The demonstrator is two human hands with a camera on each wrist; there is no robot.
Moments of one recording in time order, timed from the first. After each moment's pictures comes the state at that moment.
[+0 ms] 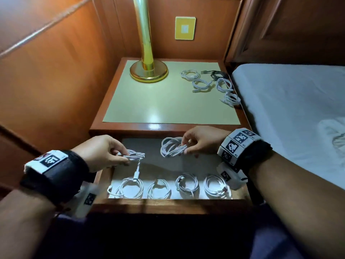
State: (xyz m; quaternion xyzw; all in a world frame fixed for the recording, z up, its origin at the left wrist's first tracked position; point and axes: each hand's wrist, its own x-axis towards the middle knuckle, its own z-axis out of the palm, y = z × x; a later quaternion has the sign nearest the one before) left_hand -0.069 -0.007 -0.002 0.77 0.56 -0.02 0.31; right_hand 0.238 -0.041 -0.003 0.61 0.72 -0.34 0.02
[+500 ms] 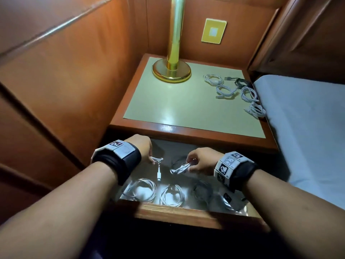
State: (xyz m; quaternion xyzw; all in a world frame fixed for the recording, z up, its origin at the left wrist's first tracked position) left_hand -0.030 0.046 -0.066 0.78 0.56 -0.18 0.22; right_hand 0.191 -0.019 -0.069 0.63 0.71 -0.30 0.12
